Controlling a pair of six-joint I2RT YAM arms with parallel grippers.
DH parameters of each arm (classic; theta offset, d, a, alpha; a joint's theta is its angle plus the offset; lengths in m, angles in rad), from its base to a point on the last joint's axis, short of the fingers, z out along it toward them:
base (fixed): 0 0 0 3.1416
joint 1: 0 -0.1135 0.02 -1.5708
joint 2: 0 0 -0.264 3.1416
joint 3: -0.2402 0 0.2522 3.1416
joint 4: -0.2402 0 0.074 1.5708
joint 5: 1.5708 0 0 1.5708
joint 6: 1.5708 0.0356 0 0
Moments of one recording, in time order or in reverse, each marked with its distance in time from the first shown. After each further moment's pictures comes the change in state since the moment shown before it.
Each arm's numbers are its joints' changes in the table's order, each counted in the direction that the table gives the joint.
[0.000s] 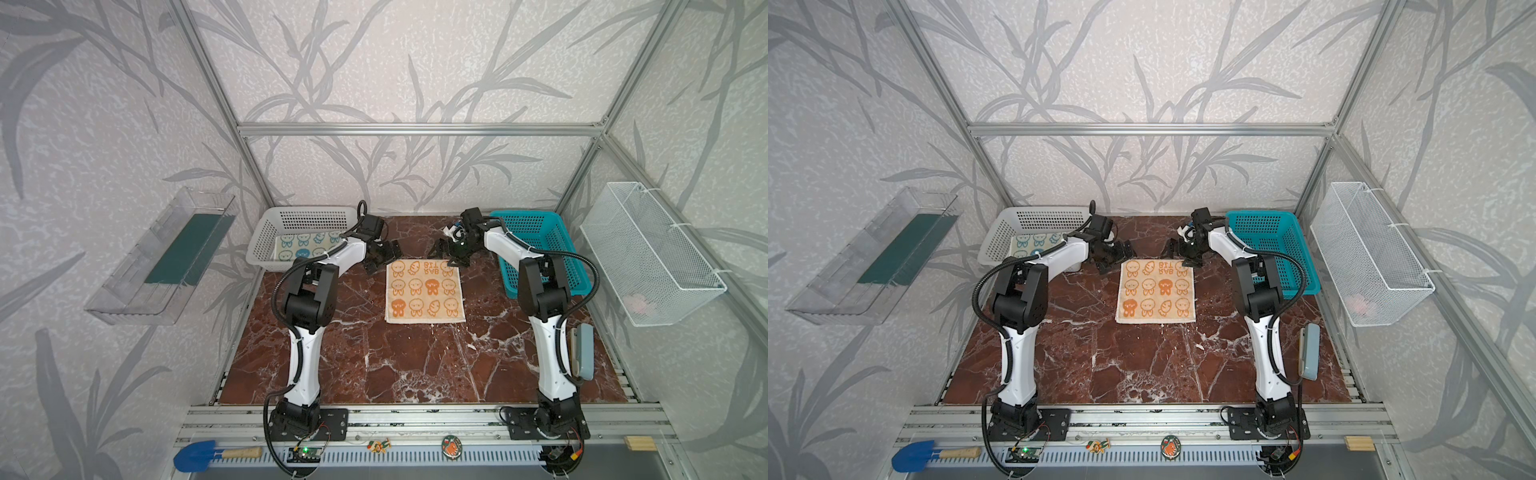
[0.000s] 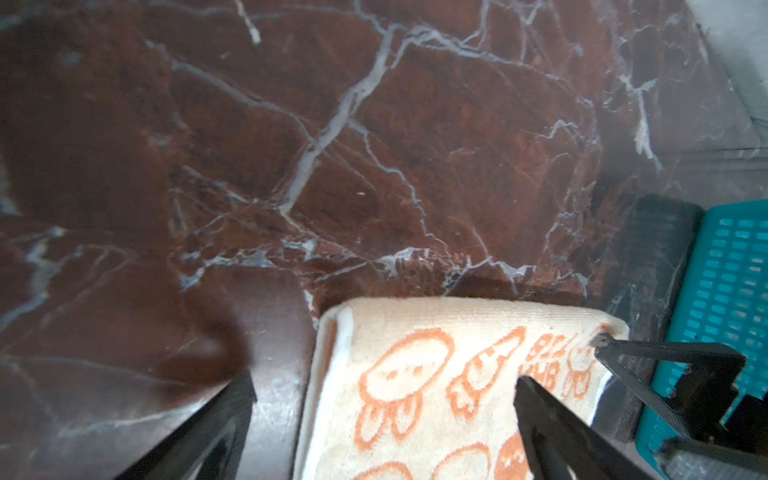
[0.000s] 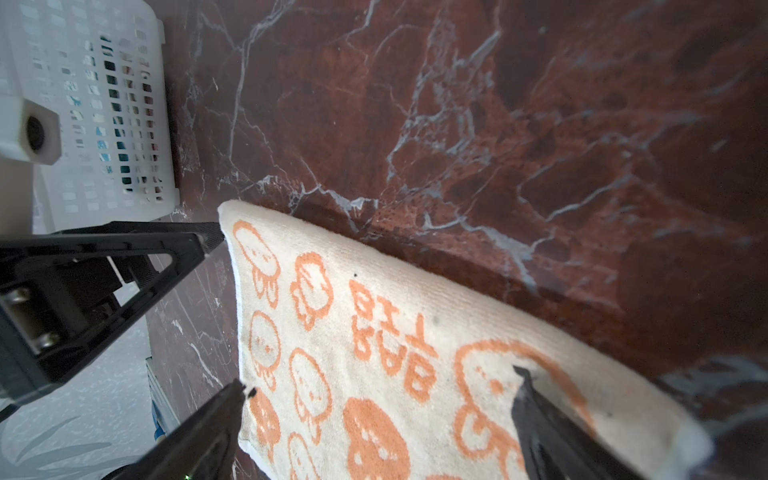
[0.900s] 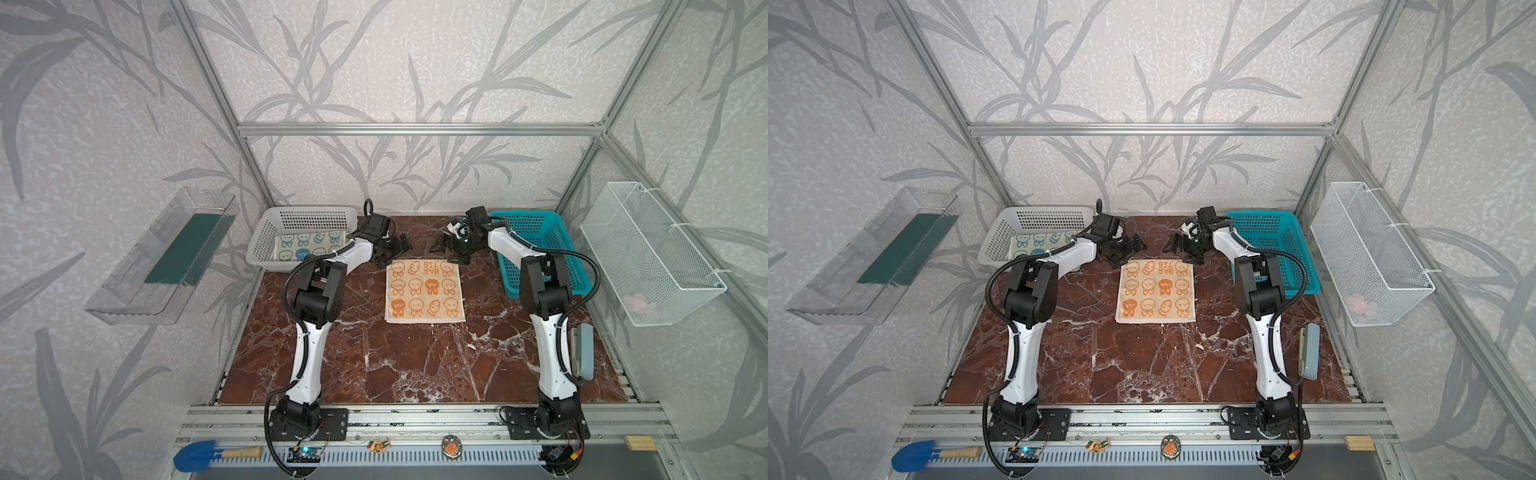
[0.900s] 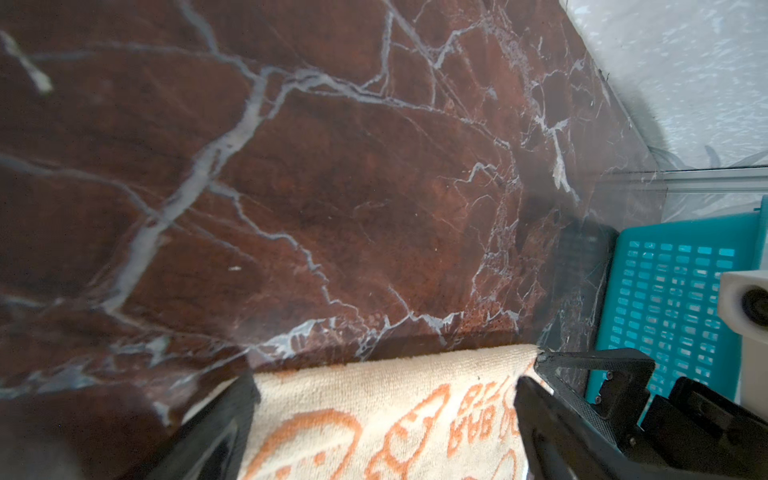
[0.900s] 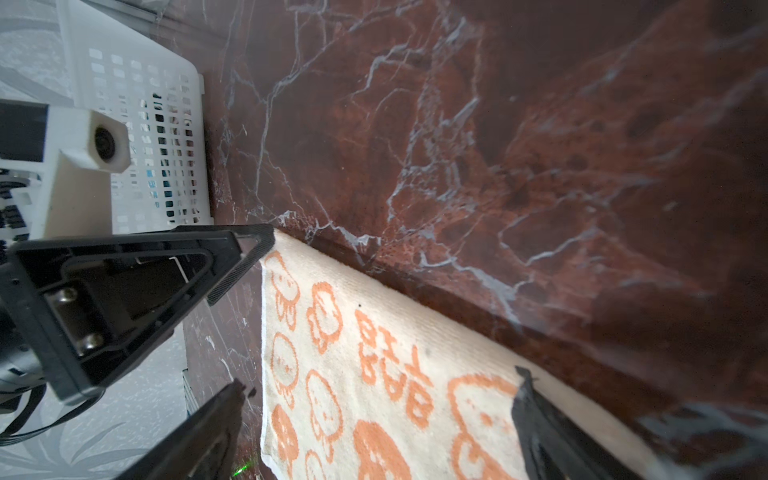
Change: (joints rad) left arm 0.019 -0.114 -0.055 0.166 0.060 -0.101; right arm 0.045 -0.027 0.006 0.085 -0.071 0.054
